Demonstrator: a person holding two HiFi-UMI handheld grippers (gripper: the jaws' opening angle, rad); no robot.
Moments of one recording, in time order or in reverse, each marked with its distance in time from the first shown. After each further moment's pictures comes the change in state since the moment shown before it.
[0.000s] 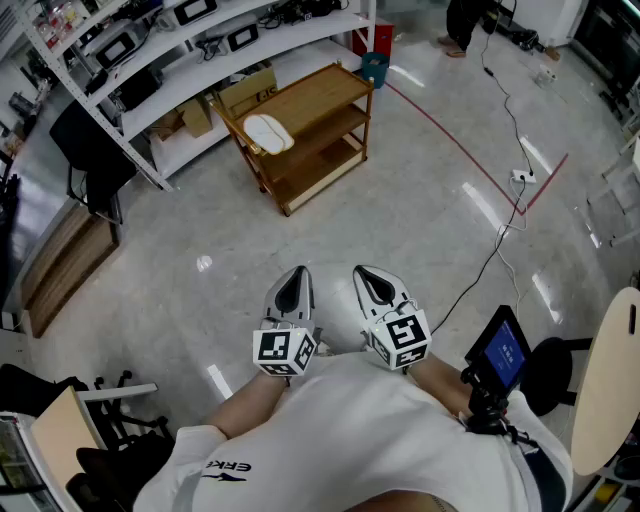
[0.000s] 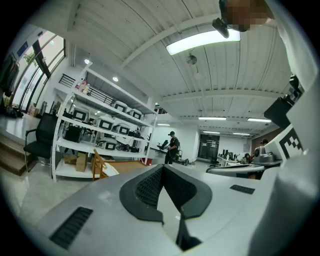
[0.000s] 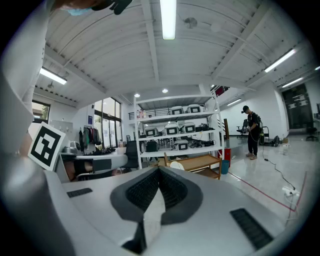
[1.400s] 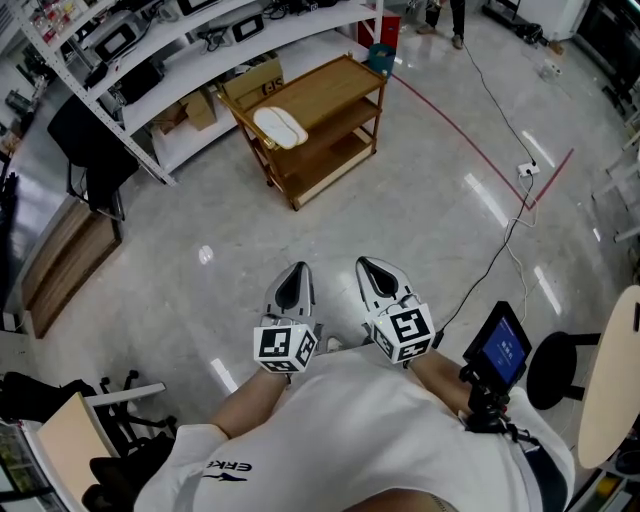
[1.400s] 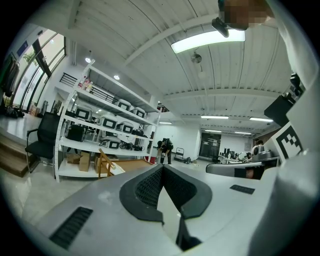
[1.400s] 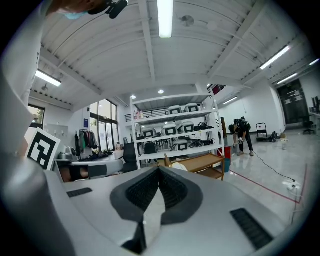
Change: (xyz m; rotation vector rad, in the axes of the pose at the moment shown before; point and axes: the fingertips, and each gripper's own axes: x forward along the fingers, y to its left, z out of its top) left arm 0.001 0.066 0.000 -0.001 0.018 0.007; right arm 0.057 0.024 0.002 0.046 -0.022 -0.027
